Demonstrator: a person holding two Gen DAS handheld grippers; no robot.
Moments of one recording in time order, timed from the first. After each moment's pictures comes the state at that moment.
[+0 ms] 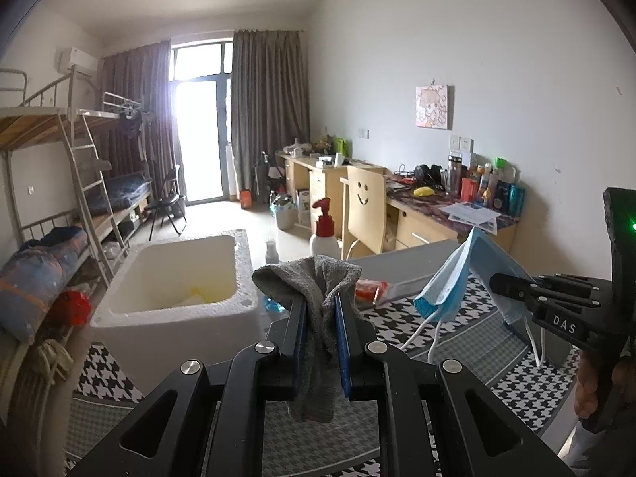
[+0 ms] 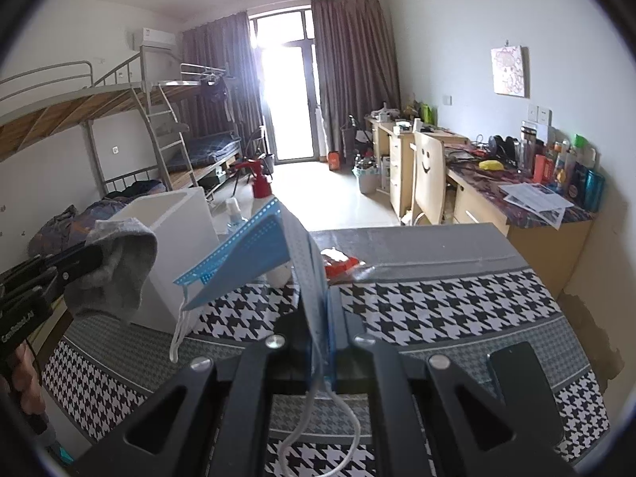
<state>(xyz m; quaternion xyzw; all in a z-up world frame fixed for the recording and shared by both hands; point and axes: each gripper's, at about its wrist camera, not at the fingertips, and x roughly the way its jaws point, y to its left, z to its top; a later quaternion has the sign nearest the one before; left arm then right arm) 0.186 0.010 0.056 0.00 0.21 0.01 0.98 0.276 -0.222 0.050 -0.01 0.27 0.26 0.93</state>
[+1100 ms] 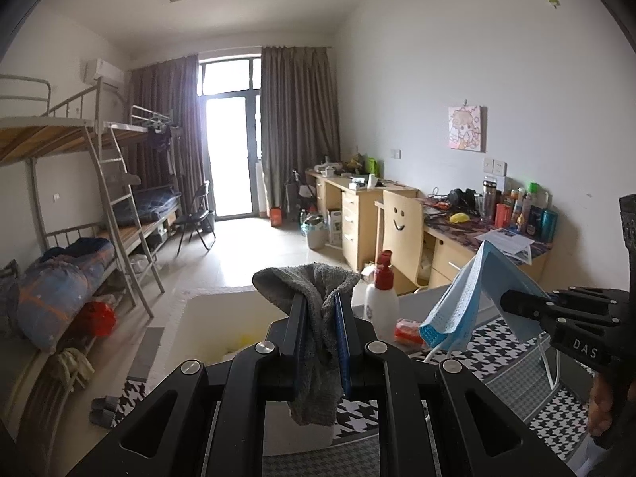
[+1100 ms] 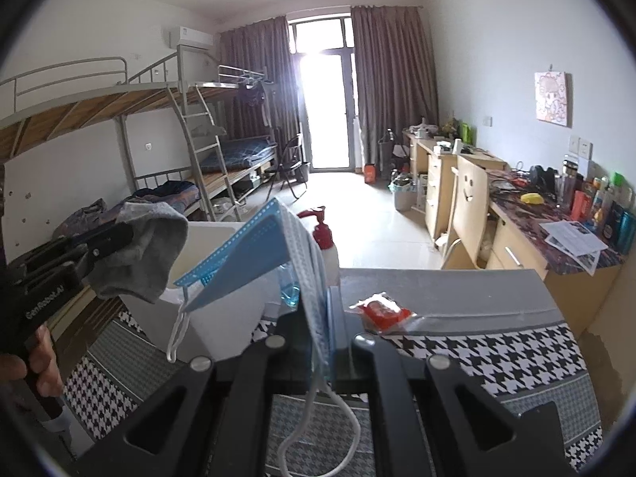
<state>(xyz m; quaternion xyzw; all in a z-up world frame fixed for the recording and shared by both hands) 0.214 0.052 0.093 0.00 0.18 0.07 0.98 0.299 -0.170 0.089 -0.03 0.24 0.32 0.92</state>
